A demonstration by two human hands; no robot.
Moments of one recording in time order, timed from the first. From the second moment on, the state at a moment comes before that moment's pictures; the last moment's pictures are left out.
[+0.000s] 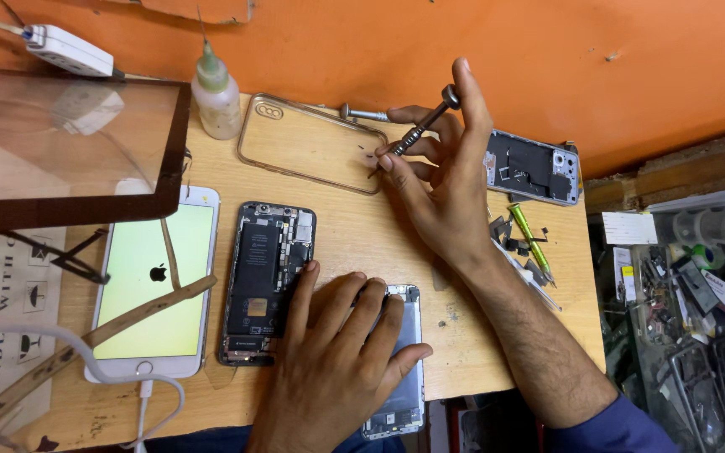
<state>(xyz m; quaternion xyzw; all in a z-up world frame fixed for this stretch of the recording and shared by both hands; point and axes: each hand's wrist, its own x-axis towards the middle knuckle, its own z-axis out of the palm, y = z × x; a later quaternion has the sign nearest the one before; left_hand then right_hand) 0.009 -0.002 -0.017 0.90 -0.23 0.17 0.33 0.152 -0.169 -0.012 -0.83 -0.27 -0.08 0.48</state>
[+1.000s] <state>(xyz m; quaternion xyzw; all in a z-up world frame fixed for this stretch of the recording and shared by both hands) 0.007 -0.001 -0.007 0.91 -0.24 0.15 0.31 0.072 -0.215 -0.005 -0.90 -0.25 -0.10 0.35</state>
